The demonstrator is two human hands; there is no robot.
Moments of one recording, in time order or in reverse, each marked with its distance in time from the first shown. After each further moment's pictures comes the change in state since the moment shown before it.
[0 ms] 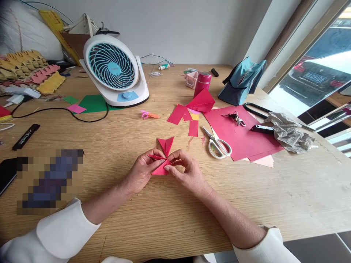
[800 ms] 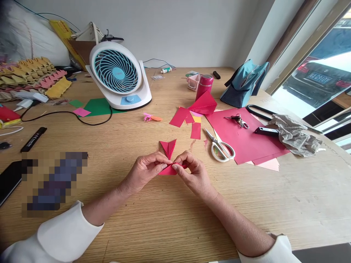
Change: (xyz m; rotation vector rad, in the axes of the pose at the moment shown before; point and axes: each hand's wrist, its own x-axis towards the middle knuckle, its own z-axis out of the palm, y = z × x) left_hand 0.002 0.018 -0.005 0.463 -0.138 0.332; right_hand 0.001 0.004 -0.005 0.008 0.085 -0.068
